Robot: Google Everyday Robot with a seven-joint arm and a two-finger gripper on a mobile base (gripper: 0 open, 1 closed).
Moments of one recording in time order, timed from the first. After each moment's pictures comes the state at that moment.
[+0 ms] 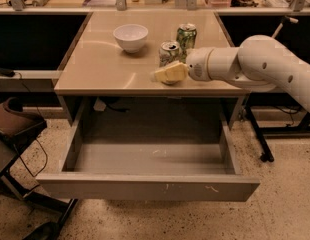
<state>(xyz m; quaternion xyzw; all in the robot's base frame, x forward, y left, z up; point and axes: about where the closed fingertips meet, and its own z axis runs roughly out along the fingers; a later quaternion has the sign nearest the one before) 0.688 -0.055 0.861 -0.33 0.75 0.27 0.51</state>
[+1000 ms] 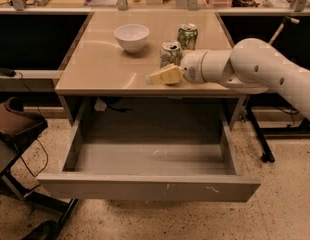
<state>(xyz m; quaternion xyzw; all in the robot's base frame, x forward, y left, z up) 0.693 -0.044 0.852 -0.34 0.75 0.26 0.51</state>
